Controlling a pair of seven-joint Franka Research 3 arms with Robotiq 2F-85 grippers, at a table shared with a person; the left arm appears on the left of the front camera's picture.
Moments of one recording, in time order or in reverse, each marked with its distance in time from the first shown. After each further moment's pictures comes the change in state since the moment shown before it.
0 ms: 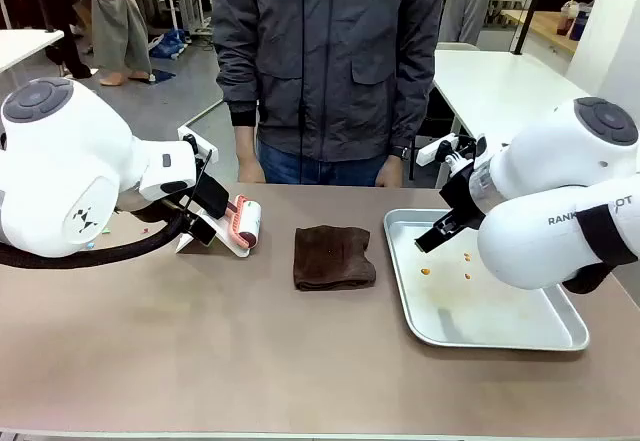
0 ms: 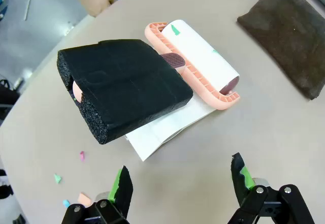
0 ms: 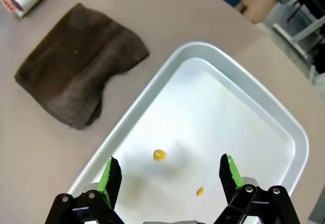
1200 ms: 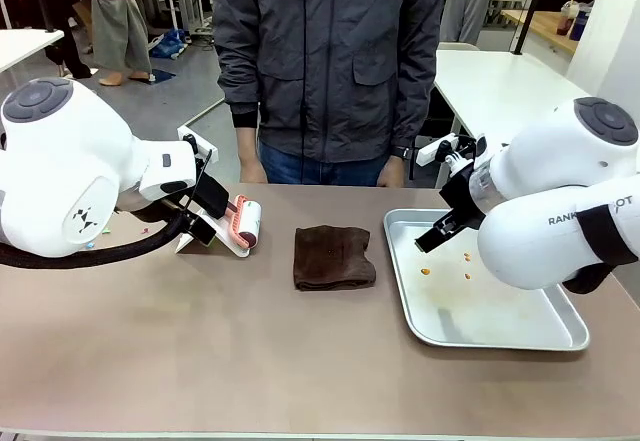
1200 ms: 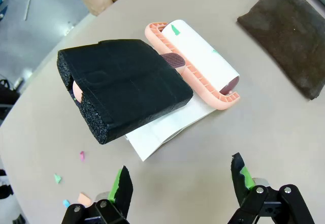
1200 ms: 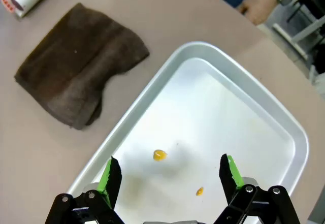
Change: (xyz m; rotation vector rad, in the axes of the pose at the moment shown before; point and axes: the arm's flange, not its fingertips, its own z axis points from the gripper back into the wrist) left arm 0.000 0.000 0.000 0.000 0.000 0.001; right arm 0.000 0.000 0.000 0.000 0.000 0.001
